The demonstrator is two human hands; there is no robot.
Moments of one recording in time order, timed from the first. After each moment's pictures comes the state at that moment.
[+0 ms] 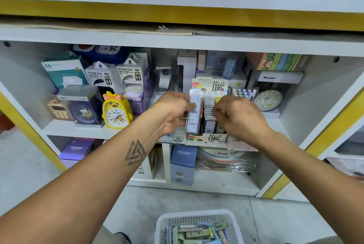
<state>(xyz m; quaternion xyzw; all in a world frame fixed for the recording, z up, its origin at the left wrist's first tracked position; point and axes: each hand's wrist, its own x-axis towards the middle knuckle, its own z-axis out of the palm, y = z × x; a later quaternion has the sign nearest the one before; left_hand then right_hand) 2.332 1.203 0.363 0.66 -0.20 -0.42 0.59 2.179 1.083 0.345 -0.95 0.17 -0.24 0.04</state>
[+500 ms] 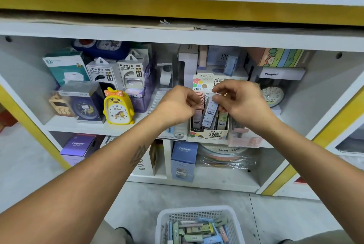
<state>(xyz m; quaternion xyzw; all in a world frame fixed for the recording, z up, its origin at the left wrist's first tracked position) 2.334 1.201 0.355 0.79 -0.45 -0.17 0.38 2.185 1.085 0.364 -0.88 0.22 -0.31 0.29</state>
